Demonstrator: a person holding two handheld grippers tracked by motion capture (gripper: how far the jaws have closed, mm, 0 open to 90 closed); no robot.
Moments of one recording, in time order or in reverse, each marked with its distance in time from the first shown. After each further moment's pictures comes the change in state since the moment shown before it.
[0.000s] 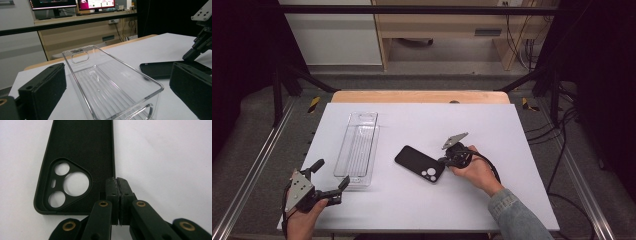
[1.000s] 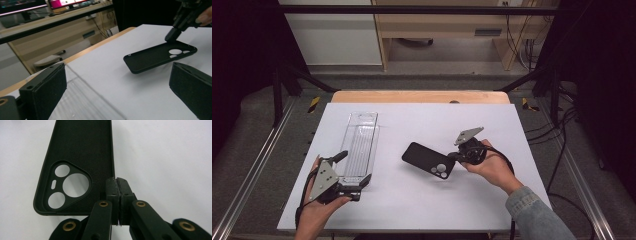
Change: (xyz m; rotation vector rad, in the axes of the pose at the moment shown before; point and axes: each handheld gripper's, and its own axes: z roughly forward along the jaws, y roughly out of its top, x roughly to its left) left arm -0.041 0.053 0.042 0.087 -0.191 0.160; right arm -0.007 0.003 -0.056 -0.032 -0.014 -0.069
